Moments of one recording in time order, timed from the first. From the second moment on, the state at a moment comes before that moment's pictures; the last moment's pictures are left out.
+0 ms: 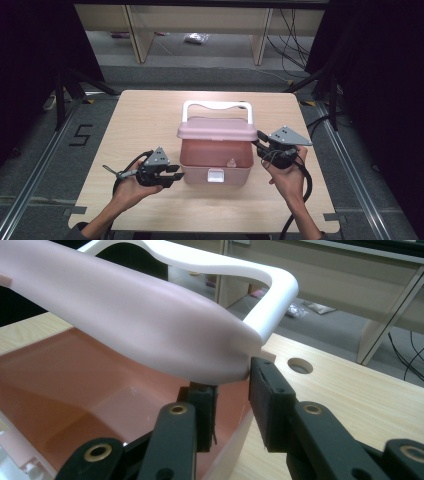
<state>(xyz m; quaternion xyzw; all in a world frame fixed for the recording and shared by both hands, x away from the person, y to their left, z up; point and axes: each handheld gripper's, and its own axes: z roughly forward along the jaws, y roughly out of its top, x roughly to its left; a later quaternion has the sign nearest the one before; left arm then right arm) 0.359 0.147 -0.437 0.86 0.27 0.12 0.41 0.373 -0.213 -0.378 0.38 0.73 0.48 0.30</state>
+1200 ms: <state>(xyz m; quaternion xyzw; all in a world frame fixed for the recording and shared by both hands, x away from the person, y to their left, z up) 0.353 0.161 -0.442 0.87 0.27 0.12 0.40 0.351 -0.225 -0.404 0.39 0.76 0.45 0.25</state>
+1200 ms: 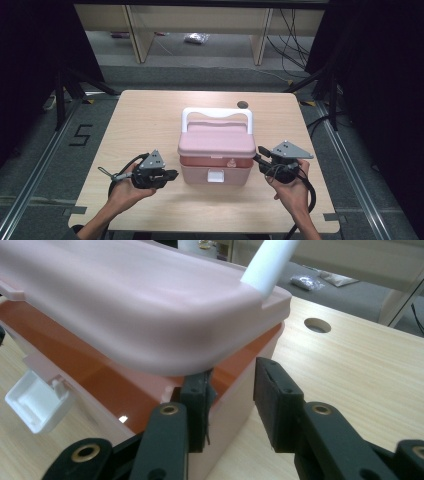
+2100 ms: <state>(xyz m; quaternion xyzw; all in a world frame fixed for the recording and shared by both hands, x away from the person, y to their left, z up) 0.337 0.180 -0.452 0.86 0.28 0.11 0.40 0.346 -0.238 -0.417 0.41 0.77 0.43 0.25</state>
